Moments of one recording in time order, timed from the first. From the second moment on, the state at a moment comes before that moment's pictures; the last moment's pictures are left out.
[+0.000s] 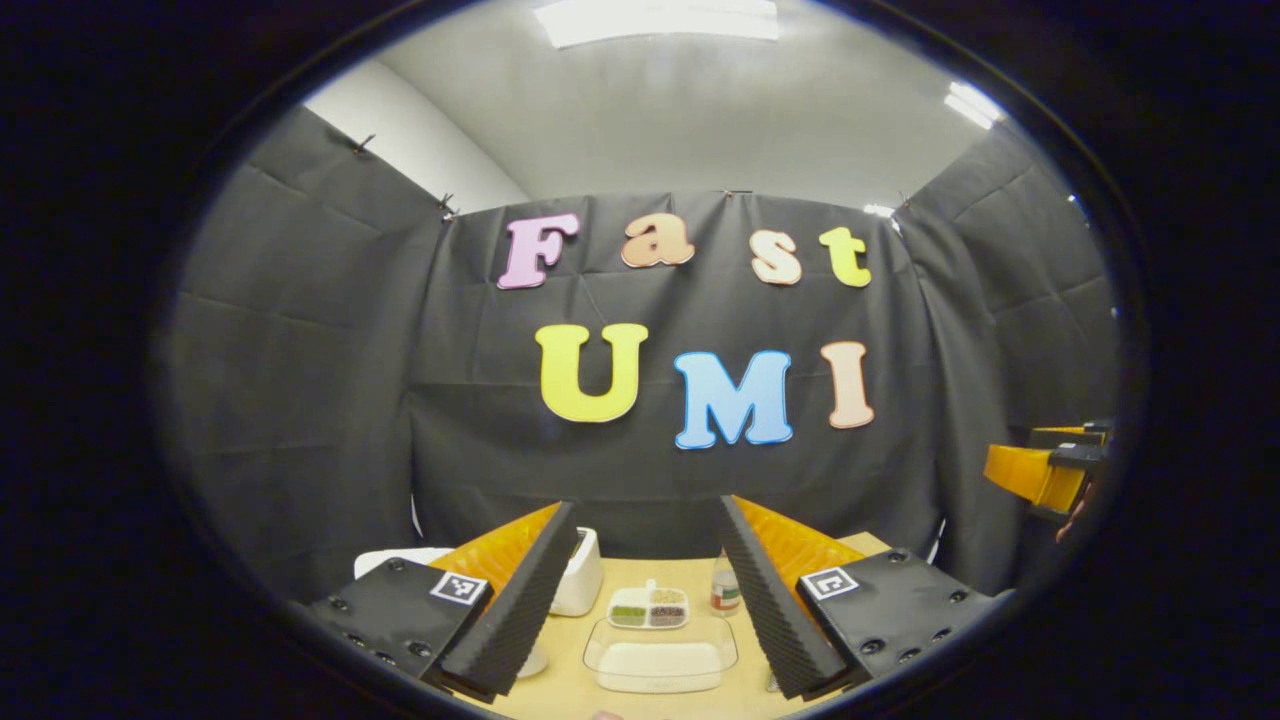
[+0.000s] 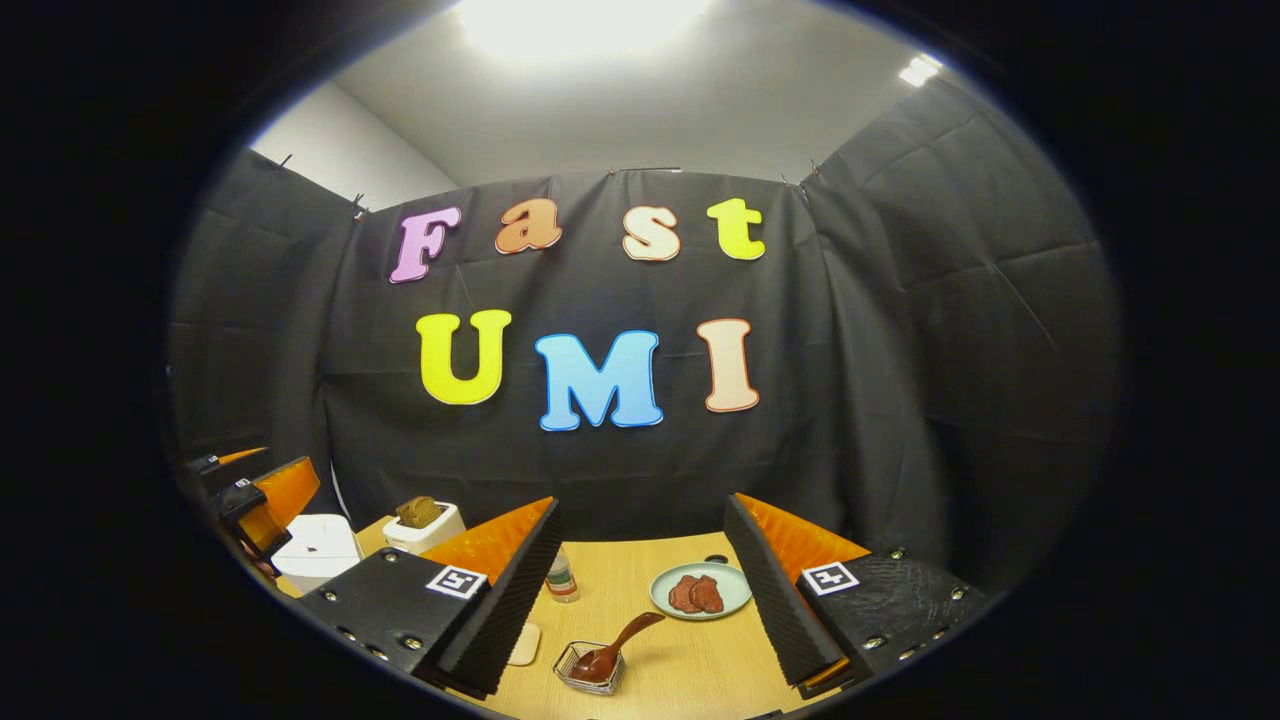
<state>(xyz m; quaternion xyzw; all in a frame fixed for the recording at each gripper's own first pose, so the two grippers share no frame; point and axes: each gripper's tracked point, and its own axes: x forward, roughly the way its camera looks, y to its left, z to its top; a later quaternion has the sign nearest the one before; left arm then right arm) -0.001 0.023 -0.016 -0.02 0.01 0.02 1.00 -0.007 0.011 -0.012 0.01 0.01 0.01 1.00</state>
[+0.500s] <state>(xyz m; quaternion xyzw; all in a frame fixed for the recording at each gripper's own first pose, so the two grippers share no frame) 0.013 0.070 -0.095 -0.04 0.13 0.03 0.99 -0.002 0.018 -0.033 0.01 0.03 0.01 1.00</state>
